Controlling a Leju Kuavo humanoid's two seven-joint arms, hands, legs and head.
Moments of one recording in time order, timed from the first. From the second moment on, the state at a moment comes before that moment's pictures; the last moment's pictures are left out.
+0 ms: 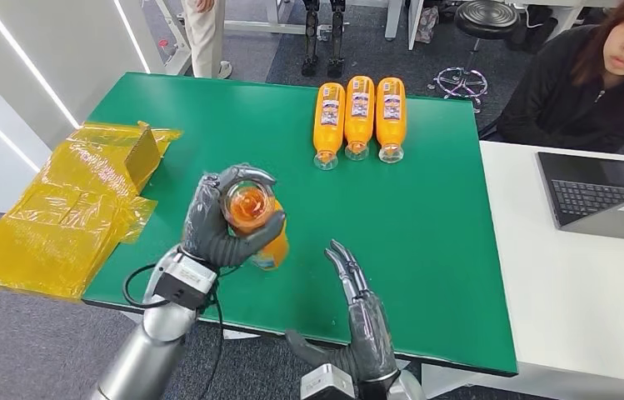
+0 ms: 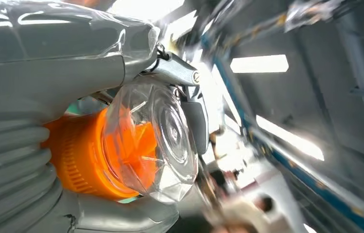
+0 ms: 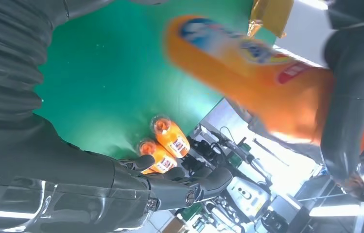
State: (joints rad) left arm -0.33 -0.02 -0.42 -1.45 -0.40 0.12 -0.49; right arm -0.11 -0.10 0.72 -1.62 0.73 -0.57 -0.26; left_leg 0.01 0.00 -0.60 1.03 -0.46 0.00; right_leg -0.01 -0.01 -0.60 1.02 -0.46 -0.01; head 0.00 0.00
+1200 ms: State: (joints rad) left arm -0.81 0.10 -0.54 -0.37 -1.46 0.22 0.00; right arm -0.02 -0.12 0.68 -1.64 0.61 -0.62 -0.33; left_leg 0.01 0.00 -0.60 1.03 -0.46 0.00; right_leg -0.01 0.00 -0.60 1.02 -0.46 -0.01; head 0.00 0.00
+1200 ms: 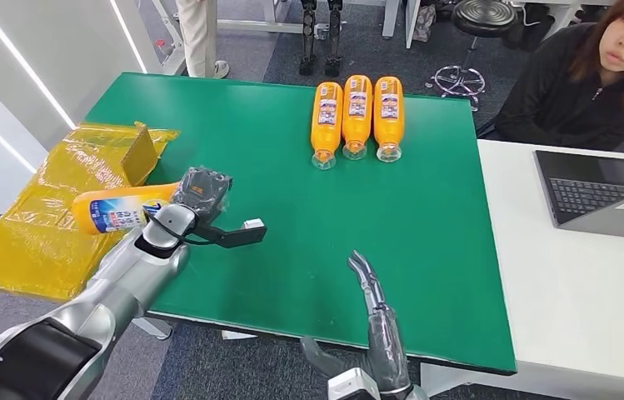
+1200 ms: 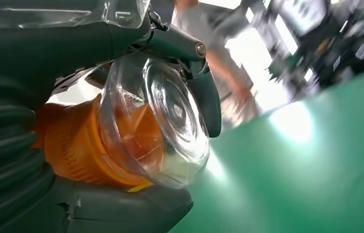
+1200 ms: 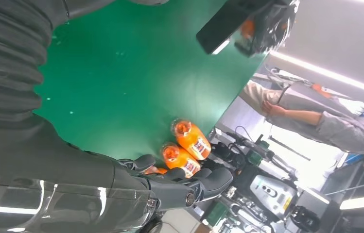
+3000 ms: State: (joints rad) left arm -0.35 0.02 -0.34 -1.39 0.04 -0.33 -0.49; right arm 0.24 -0.16 0.46 -1.87 0.91 -0.68 -0.17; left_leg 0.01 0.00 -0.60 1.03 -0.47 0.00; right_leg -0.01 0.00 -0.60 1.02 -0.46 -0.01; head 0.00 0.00
